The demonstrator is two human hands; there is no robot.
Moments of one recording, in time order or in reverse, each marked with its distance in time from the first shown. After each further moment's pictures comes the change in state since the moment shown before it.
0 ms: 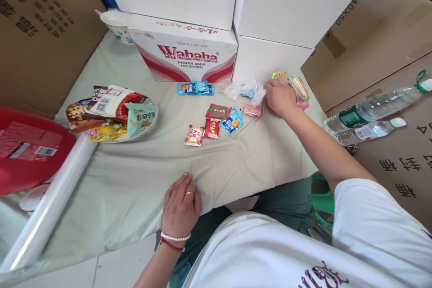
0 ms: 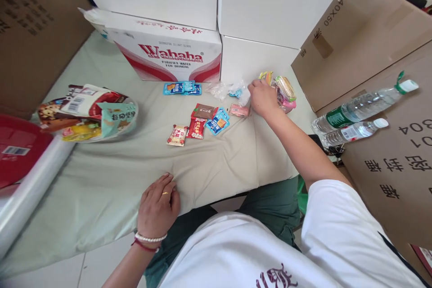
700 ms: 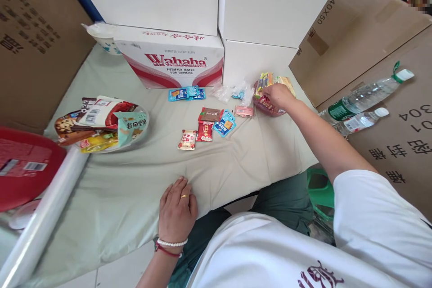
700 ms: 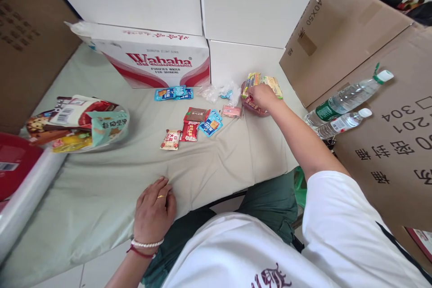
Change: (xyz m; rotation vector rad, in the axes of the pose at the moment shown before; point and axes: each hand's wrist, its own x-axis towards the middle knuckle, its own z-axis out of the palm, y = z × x) left_hand 0.000 -0.003 0.002 0.007 -0.002 0.017; right_hand 0.009 0.068 0.013 0.170 -0.164 0.051
